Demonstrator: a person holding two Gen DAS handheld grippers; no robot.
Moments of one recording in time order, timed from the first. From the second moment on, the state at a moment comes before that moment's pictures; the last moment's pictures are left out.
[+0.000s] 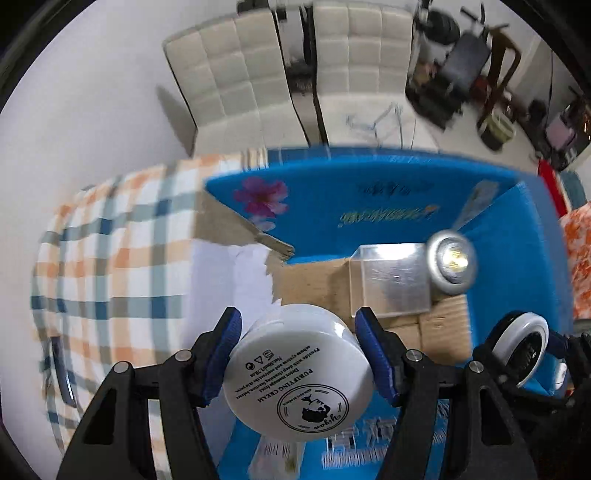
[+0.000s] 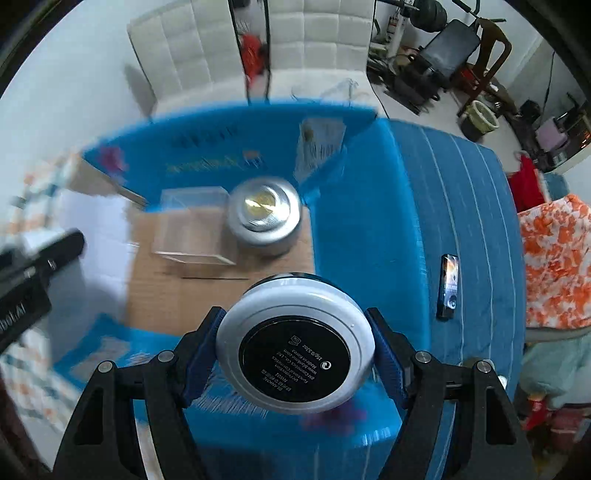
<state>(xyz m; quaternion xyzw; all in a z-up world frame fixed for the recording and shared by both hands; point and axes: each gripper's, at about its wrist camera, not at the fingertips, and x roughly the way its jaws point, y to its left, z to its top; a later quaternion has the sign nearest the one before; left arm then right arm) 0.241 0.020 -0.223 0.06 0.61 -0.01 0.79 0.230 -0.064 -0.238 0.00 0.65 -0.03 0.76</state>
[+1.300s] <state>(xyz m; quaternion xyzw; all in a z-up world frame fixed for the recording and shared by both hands) 0.215 0.066 -0.193 -0.03 0.63 0.00 0.77 0.241 -0.100 -0.266 0.02 0.70 0.03 0.71</state>
